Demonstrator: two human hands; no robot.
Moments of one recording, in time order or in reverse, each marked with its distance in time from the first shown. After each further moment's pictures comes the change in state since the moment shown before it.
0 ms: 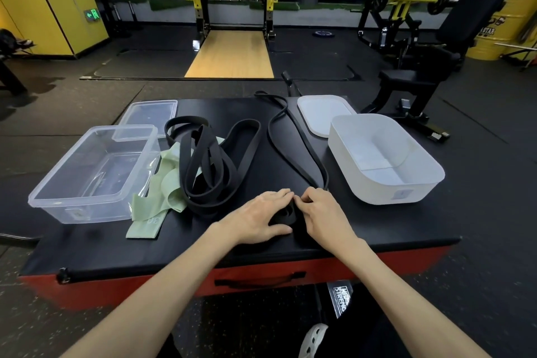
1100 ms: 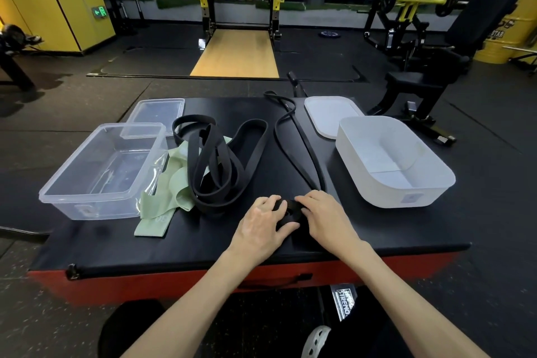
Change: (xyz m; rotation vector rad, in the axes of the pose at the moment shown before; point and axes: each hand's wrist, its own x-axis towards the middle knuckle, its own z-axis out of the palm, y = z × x) left_hand -0.015 0.010 0.032 0.125 0.324 -0.263; right_hand 0.005 -0.012 -0.001 0.110 -0.070 0.054
